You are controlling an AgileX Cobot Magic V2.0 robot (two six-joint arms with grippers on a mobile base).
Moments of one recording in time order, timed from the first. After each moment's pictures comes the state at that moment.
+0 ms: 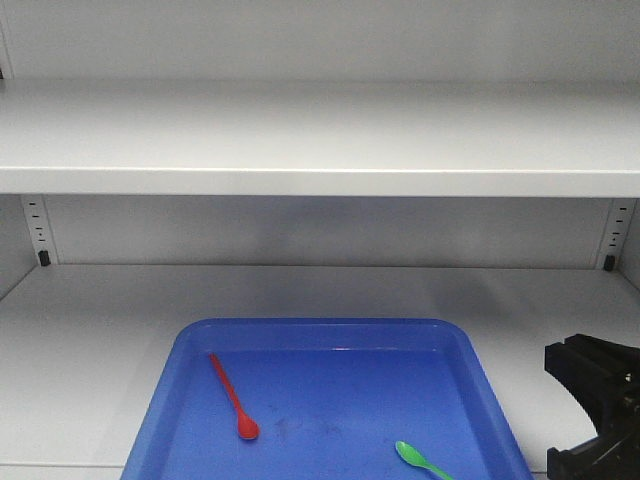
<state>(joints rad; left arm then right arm) -0.17 -0.01 0.03 -0.04 -0.09 0.03 0.35 0.85 -0.61 -0.41 0.01 0.31</state>
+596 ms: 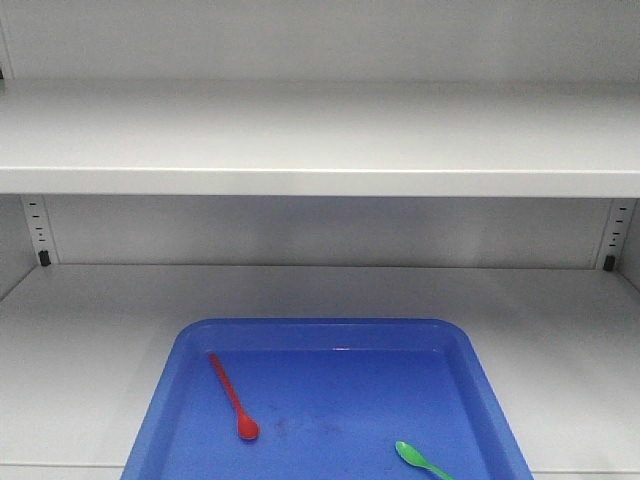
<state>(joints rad) -0.17 -0.01 0.03 -0.04 -0.08 0.03 0.15 0.45 -0.27 -0.11 -0.09 0.05</state>
